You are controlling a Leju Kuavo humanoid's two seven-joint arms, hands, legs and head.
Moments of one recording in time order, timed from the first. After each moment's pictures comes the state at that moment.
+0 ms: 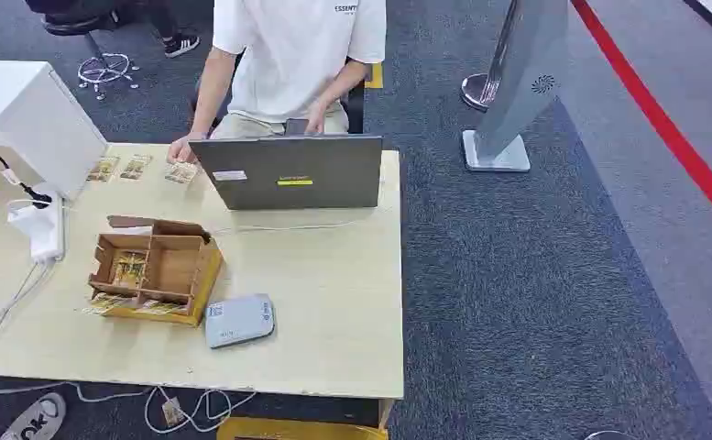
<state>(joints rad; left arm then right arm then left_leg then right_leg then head) 0.00 -0.16 1.05 -1.73 0.42 -0.18 -0.62 -0.01 0.21 -0.61 -0.21 0.97 -0.45 -0.10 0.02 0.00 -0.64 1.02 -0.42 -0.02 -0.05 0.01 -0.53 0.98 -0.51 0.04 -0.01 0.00</state>
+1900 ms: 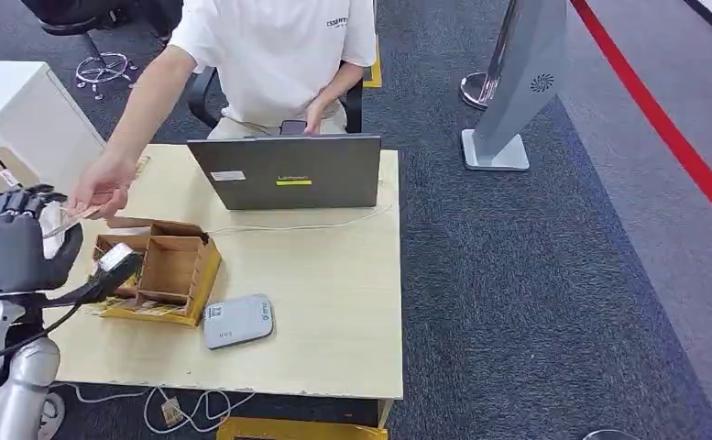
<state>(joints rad) -0.20 0.33 0.22 -1.53 -1.20 0.39 -0.11 -0.02 0.21 -0.60 -0.20 1.07 -0.41 -0.06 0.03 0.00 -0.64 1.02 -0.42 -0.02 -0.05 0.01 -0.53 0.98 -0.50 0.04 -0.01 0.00</state>
